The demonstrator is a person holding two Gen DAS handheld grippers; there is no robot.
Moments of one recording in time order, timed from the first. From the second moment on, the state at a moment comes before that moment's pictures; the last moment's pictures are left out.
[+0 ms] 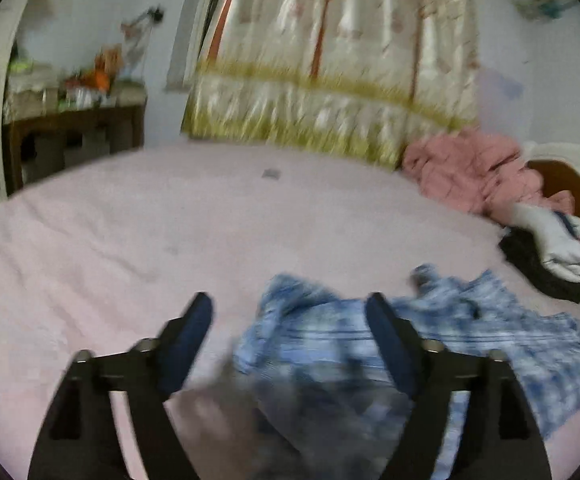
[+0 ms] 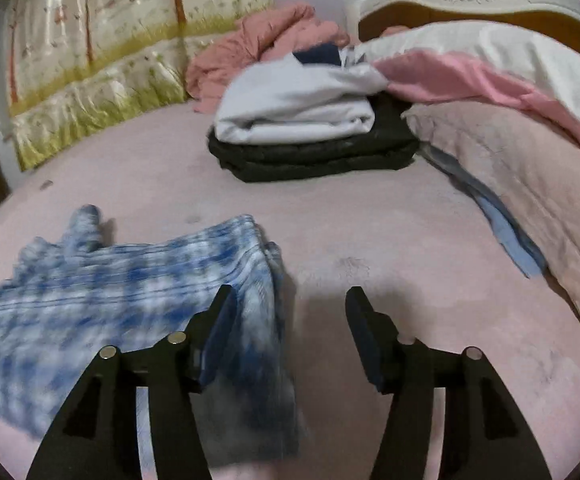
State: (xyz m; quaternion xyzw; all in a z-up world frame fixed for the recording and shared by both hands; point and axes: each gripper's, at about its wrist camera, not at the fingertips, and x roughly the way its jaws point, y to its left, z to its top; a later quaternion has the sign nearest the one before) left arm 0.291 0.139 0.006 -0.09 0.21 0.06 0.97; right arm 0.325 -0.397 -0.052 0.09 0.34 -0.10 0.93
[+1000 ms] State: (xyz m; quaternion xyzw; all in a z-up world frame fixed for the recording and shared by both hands) left arm 0.271 0.044 -0.040 -0.07 0.31 -0.03 0.95; right arm 0.295 -0.403 -0.093 0.33 0.37 -0.09 0.87
